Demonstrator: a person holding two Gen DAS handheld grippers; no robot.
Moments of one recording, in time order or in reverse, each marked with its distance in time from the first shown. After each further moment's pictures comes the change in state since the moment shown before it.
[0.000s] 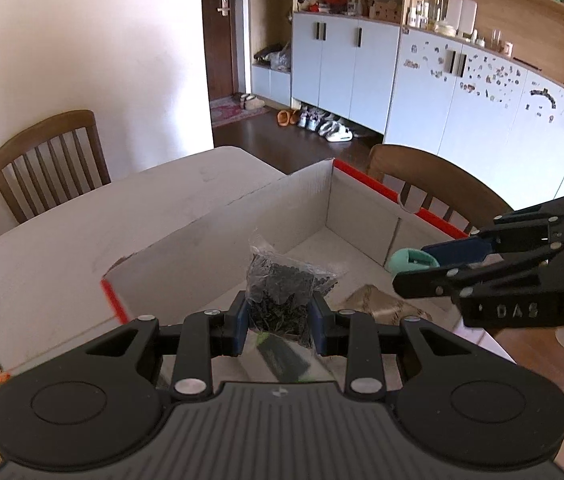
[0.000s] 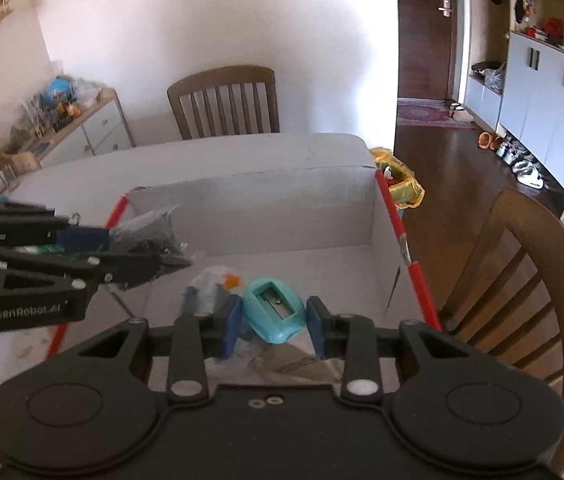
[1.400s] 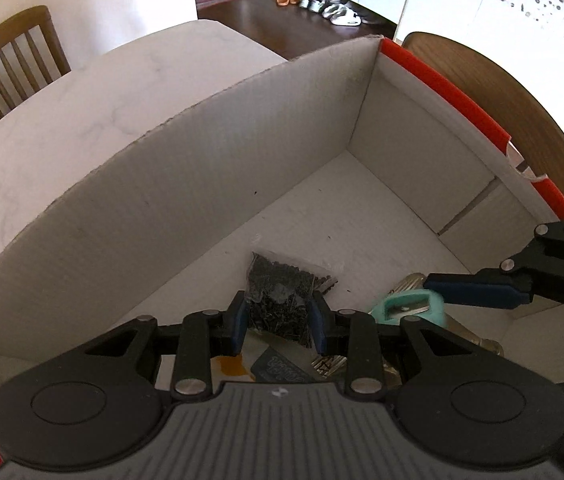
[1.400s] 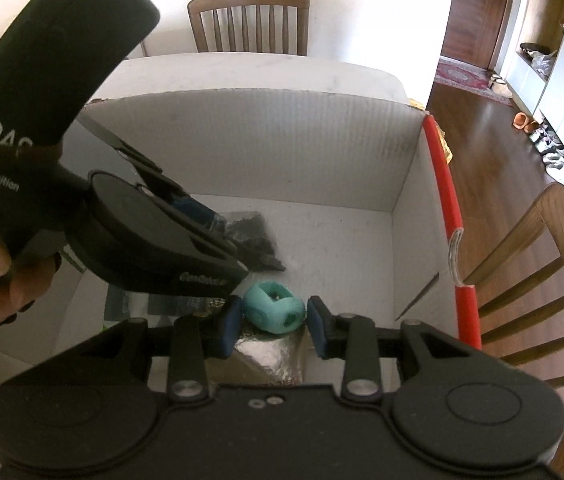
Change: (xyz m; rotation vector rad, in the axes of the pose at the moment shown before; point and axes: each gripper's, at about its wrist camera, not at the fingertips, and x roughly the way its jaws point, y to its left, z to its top) left arm 0.155 0.003 0.028 -0.041 0.391 -0.023; right arm 0.075 -0.013 0.002 -0.149 0.228 0.035
